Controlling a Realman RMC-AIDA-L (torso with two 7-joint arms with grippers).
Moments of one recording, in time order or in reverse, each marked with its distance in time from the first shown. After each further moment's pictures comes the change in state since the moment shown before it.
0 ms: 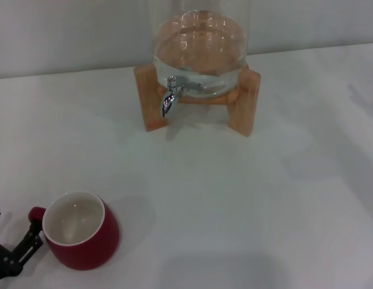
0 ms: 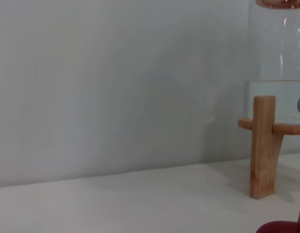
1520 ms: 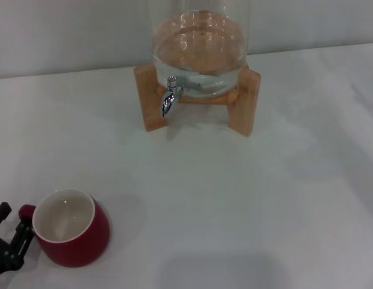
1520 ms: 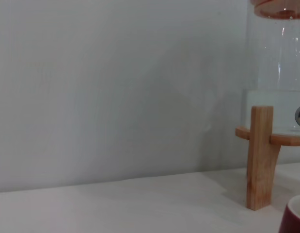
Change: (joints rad) left arm -0.015 0.002 -0.001 0.002 0.004 -0.009 -0.031; right arm -0.005 0.000 0.012 -0.003 0.000 0.008 0.000
